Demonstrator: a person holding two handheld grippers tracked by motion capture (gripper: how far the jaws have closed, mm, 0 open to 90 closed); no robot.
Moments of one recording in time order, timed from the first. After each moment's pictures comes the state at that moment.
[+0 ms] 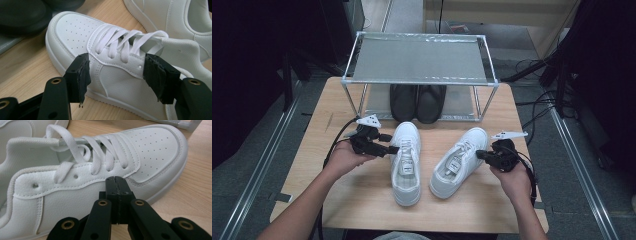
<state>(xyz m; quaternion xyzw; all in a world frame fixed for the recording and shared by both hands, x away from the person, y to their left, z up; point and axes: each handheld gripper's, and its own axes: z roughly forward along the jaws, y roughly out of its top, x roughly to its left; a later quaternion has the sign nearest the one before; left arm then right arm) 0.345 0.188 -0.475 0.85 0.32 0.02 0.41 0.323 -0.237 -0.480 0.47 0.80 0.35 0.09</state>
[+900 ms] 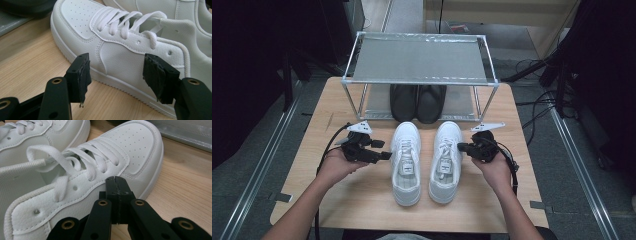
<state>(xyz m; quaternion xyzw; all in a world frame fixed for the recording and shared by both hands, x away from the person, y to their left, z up) 0.325 0.205 -0.481 0.85 0.34 0.02 0.41 0.349 -0.188 -0.484 0.42 0.82 0.37 0.08</state>
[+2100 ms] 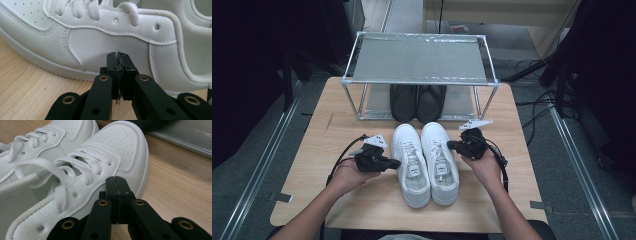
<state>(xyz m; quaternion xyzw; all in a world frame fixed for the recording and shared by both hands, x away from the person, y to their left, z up) 0.306 0.168 -0.499 0.87 0.31 -0.01 0.38 0.358 -0.161 -0.486 0.40 0.83 0.38 0.07</state>
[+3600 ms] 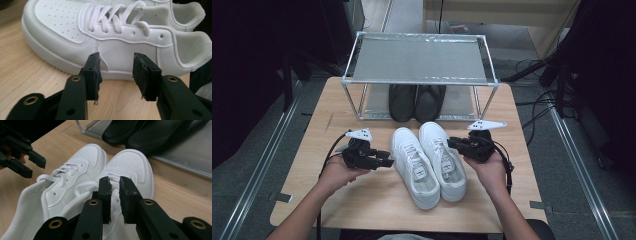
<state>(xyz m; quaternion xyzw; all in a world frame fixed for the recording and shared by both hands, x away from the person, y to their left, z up) 0.311 0.204 -0.487 0.84 0.33 -0.03 0.43 0.331 -0.169 -0.453 0.38 0.80 0.46 0.07</state>
